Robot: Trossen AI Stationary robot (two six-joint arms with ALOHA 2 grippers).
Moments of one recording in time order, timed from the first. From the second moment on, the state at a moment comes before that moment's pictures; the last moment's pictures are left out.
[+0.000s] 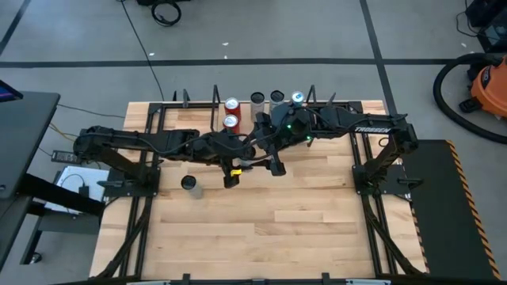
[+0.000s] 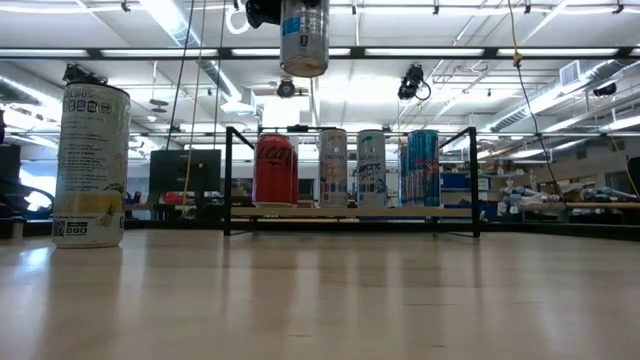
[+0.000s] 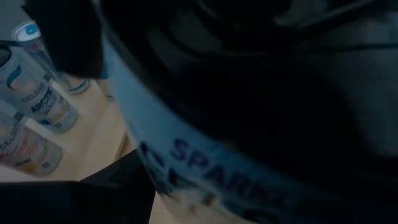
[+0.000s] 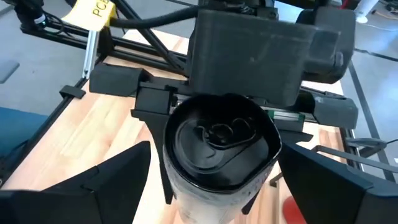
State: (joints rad) left arm -0.07 1.44 1.36 -0.52 -0.20 -0.11; right arm 0.01 1.65 1.82 -0.72 -0.13 -0.24
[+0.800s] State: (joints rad) left arm -0.07 1.44 1.36 -0.50 -0.18 -0.08; right arm 0.02 1.69 1.82 -0.69 -0.10 -0.29
